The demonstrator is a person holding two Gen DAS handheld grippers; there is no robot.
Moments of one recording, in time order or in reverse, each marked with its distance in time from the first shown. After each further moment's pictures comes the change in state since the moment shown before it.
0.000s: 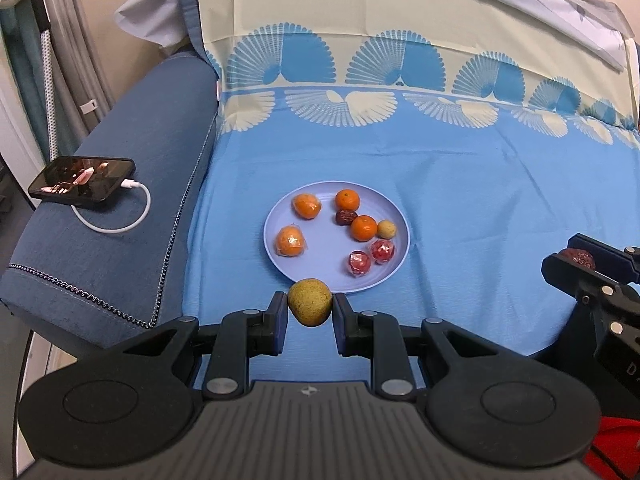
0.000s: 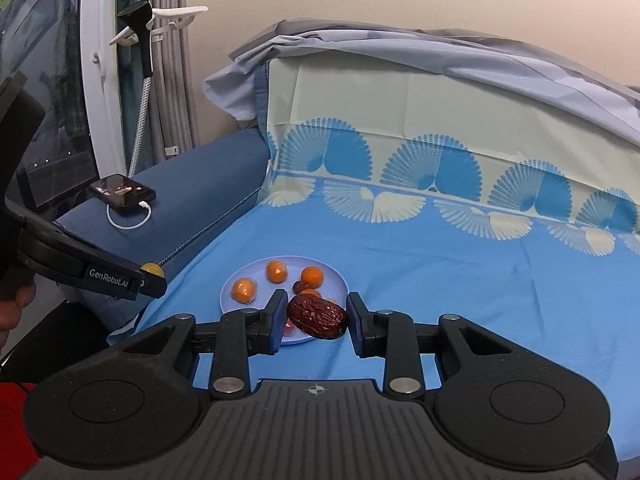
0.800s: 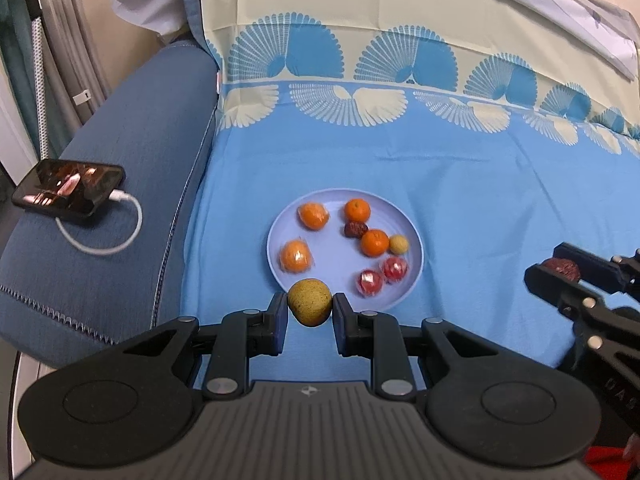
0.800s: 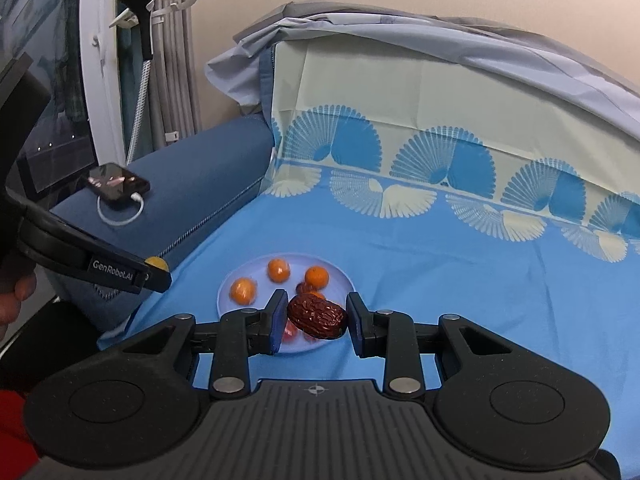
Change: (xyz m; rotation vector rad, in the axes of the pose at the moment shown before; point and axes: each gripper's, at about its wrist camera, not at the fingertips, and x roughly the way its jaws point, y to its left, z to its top) left arm 0.037 0.016 0.034 -0.030 0.038 -0.020; right arm 0.044 0.004 0.020 -0.018 0.047 0.011
